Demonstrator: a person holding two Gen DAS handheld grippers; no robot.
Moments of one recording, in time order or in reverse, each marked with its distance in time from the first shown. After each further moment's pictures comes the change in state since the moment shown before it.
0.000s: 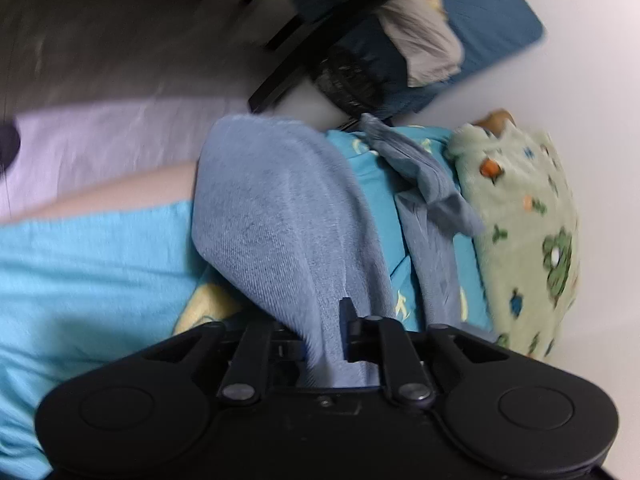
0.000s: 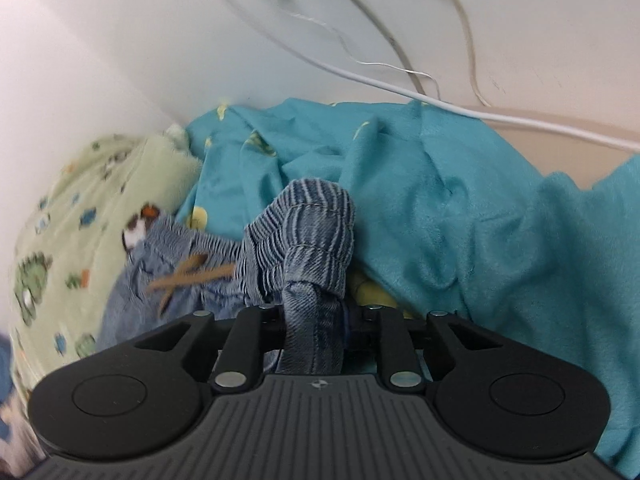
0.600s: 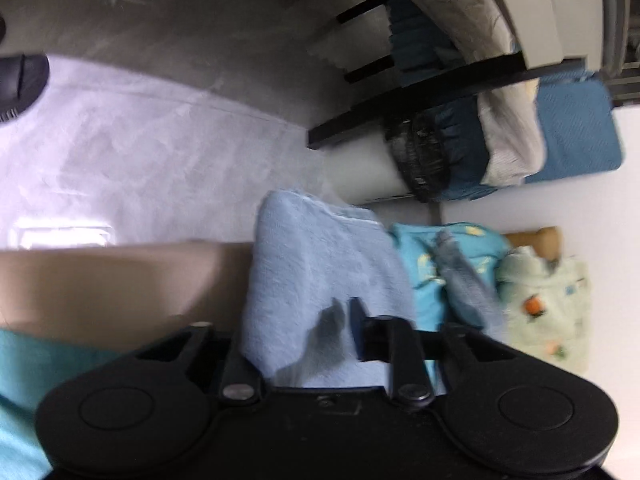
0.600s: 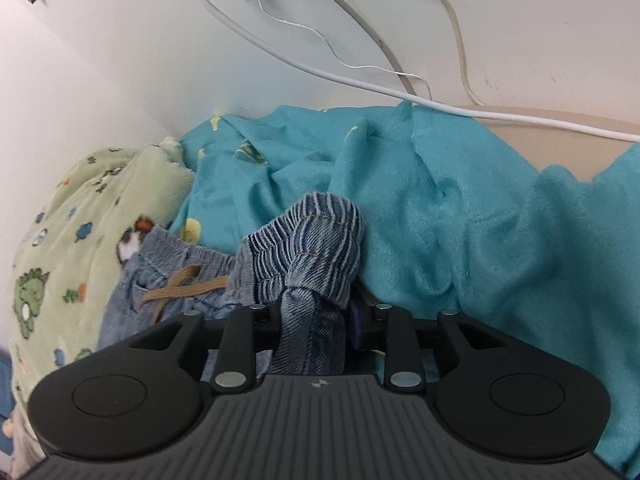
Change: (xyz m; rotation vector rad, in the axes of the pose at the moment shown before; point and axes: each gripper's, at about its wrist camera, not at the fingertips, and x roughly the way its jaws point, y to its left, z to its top) left arm 0.064 0.045 0.092 -0.275 -0.108 0.074; right arm 0.011 -0.010 0.000 0.052 -0.032 0.001
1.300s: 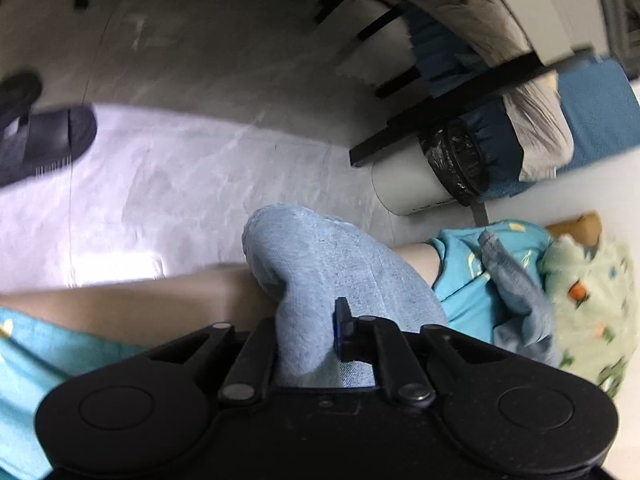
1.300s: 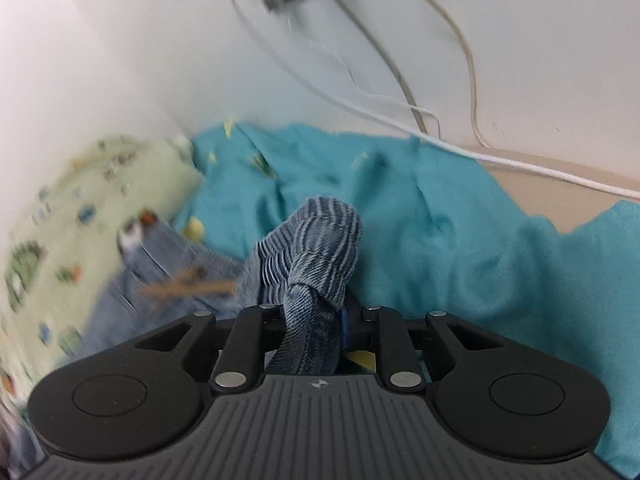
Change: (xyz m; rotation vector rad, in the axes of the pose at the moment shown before) left arm -0.043 0.008 -0.011 0.117 -0.055 0.147; right arm -0.016 0.001 0.002 -0.153 -0.047 -0.004
